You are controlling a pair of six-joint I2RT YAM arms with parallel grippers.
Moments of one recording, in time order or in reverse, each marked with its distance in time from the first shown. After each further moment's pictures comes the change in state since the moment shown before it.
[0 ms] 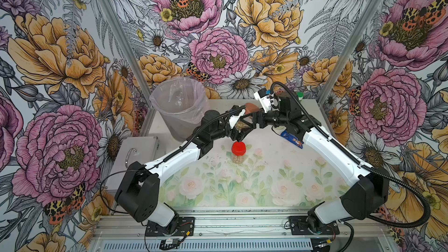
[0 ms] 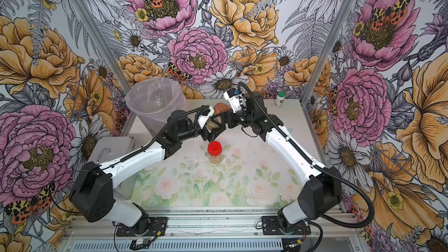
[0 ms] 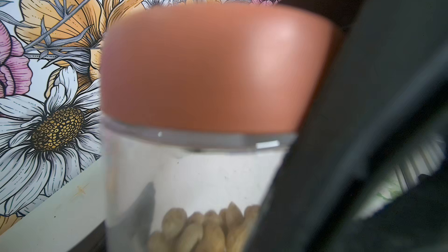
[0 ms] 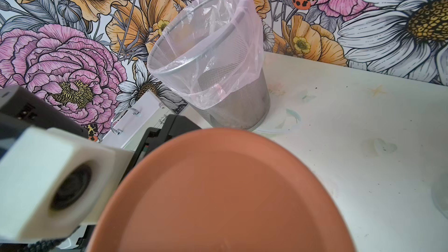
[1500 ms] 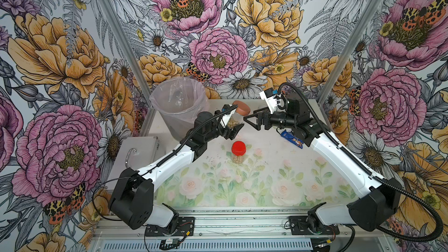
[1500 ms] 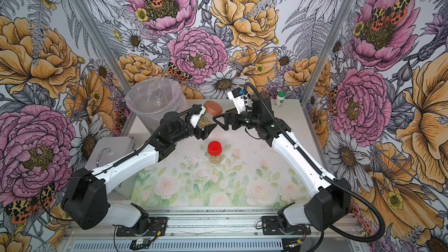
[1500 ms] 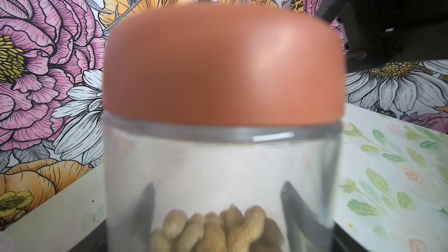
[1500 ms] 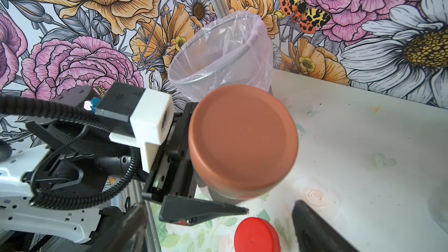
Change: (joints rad) left arm 0.049 -0.072 -0.064 -0.022 -0.144 0.014; right arm -0.007 -0.106 -0.066 0.045 -0.032 0.008
